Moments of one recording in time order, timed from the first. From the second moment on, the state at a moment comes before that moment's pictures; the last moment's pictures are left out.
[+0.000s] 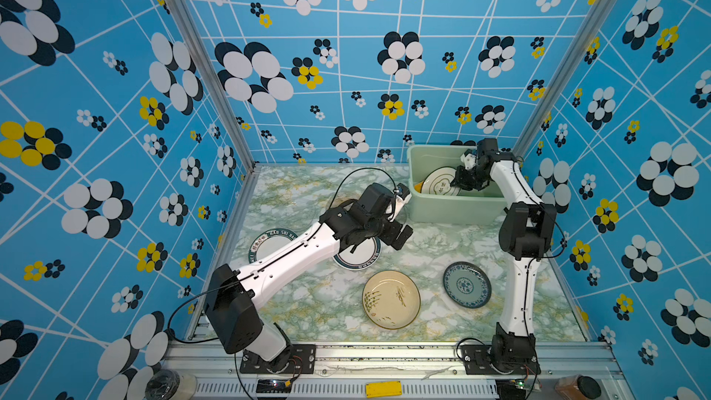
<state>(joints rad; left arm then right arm) -0.82 1.53 1.39 -0.57 0.07 -0.06 -0.05 2.35 2.18 -0.97 -0.36 0.15</state>
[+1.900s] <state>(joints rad) -0.82 1.57 1.41 -0.56 0.02 -0.09 0.00 2.31 2.02 -0.89 -0.20 0.15</state>
